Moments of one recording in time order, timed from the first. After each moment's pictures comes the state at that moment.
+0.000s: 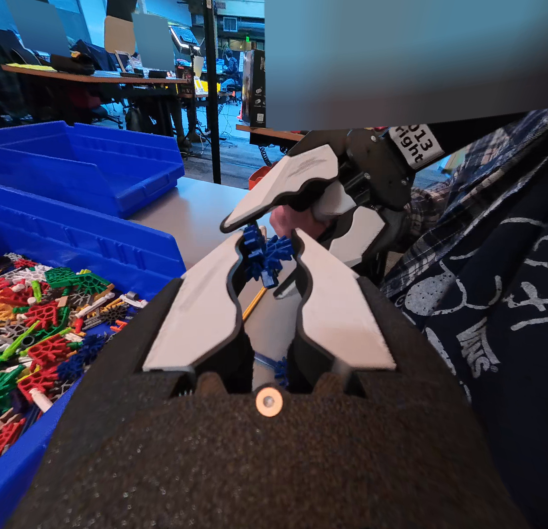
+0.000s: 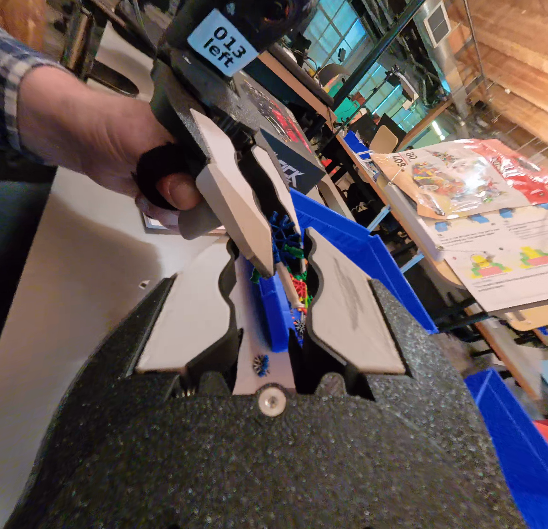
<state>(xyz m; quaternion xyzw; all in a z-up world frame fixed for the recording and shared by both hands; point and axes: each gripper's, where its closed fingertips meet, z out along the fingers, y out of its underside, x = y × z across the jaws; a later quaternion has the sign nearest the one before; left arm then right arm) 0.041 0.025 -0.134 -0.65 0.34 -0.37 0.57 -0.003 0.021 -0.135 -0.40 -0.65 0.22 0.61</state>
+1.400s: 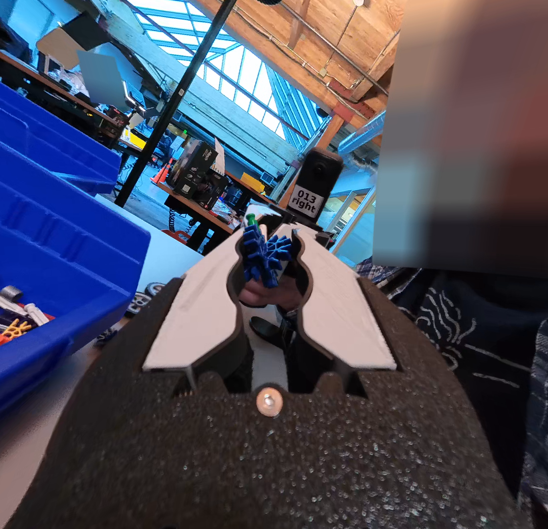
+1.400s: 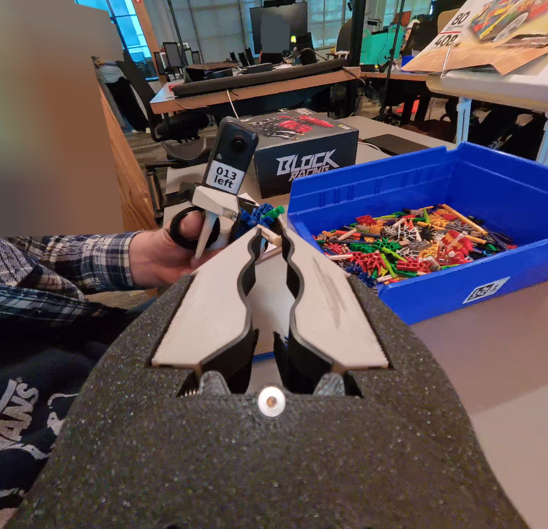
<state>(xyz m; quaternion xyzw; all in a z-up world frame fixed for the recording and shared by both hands) 0.019 0.041 -0.118 -0.55 0.15 -0.64 0.51 0.010 0.049 -0.130 -0.57 -0.49 0.48 0.45</state>
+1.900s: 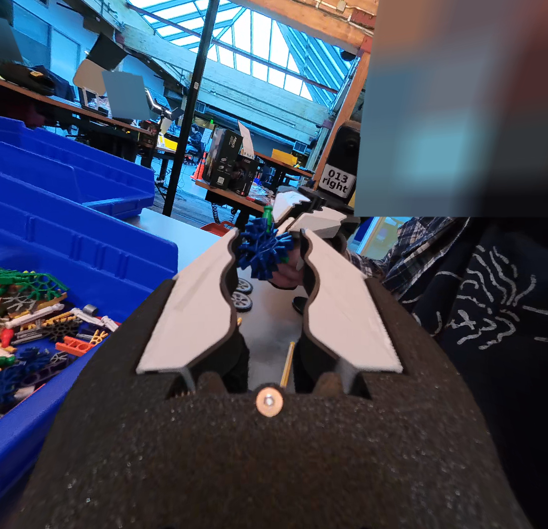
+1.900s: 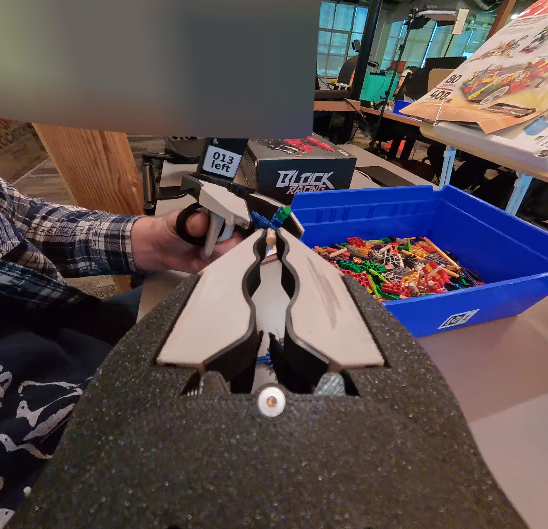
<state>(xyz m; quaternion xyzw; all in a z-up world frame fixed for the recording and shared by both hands) 0.015 0.040 -0.122 -0.58 0.23 -0.54 0.57 0.013 0.038 -0.121 -0.52 -0.52 0.45 0.50</state>
